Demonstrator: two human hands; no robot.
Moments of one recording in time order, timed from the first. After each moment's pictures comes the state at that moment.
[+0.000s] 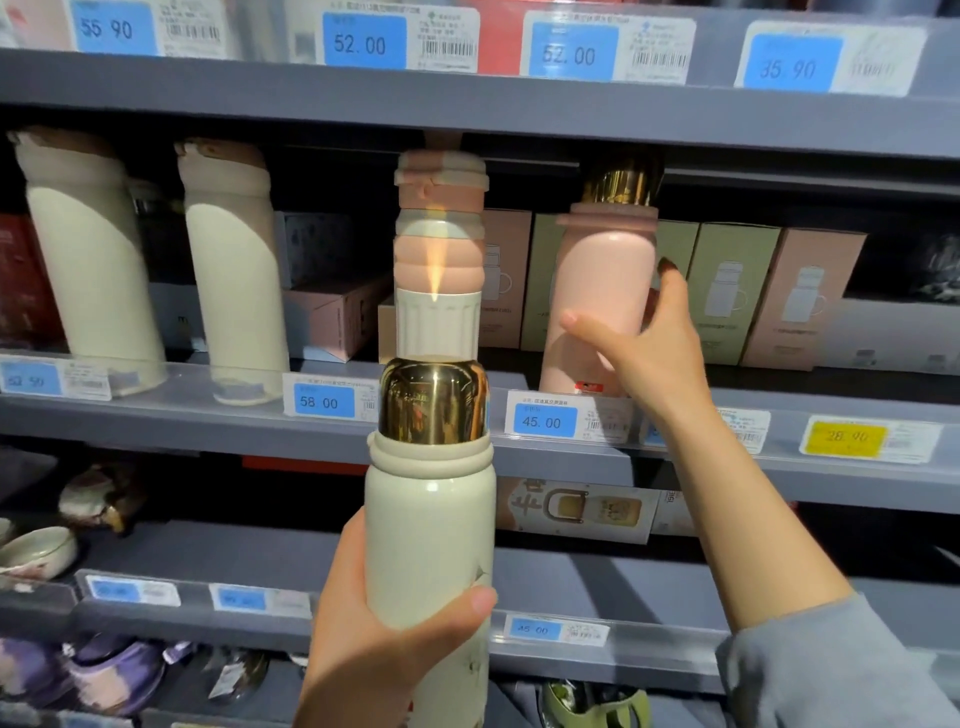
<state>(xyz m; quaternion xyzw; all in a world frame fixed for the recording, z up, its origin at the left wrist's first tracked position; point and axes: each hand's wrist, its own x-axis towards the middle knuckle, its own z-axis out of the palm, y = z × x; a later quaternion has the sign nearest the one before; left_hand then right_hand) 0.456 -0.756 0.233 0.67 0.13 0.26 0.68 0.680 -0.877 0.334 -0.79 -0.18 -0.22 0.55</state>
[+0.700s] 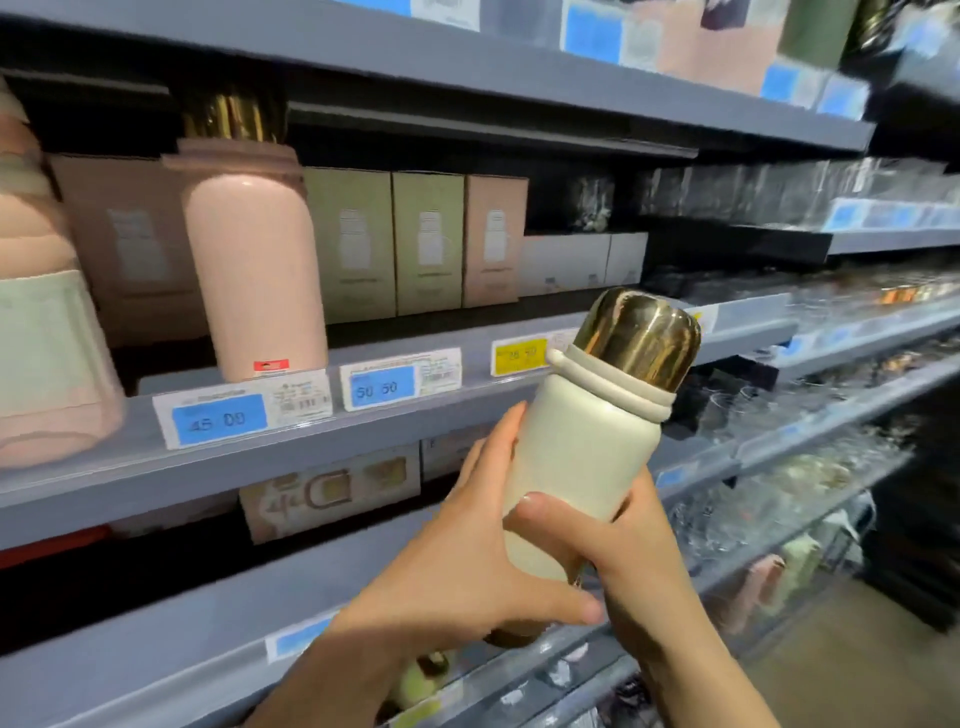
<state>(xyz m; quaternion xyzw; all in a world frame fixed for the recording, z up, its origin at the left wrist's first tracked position) 0.570 -0.895 0.249 0.78 -0.31 -0.06 0.55 0.549 -1.034 0.235 -0.64 -0.06 -0.15 0.75</state>
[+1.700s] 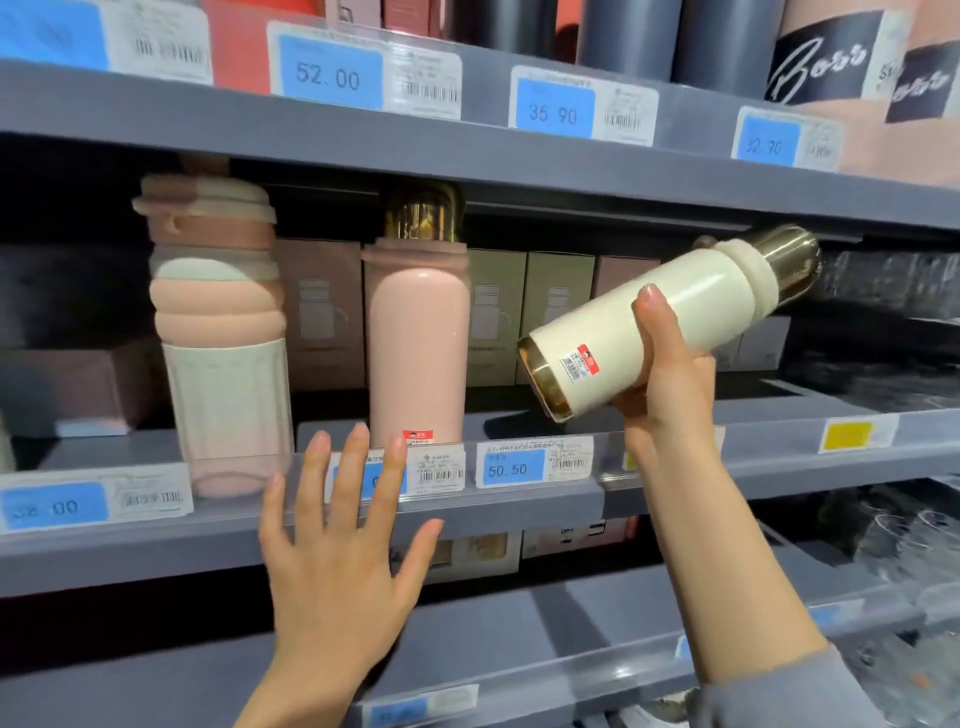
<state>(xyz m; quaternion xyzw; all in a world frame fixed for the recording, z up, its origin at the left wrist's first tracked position) 0.624 -0.764 0.209 0.85 0.03 0.52 -0.04 0.682 -0.980 0.353 -0.42 -0.02 -0.20 0.88</state>
